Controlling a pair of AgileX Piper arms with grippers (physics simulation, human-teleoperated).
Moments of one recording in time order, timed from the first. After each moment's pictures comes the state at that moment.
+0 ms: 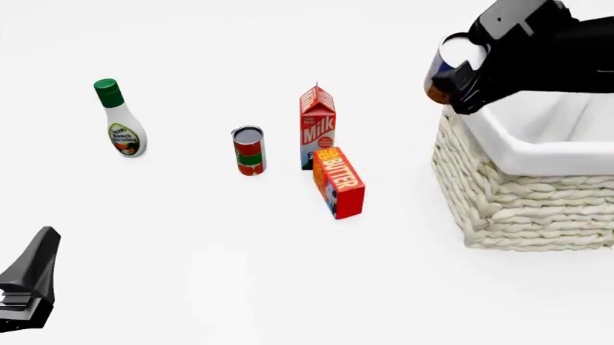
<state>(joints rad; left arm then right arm) 0.00 0.00 0.00 0.00 0.00 0.28 1.22 -1.11 0.42 -0.55</state>
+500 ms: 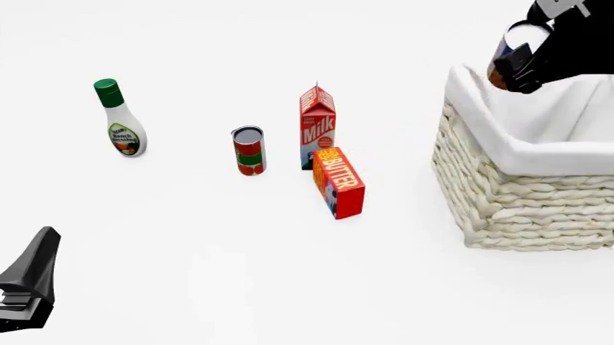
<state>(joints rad) 0.00 0.00 0.00 0.00 0.00 0.04 1.27 -1.17 0.42 -0.57</state>
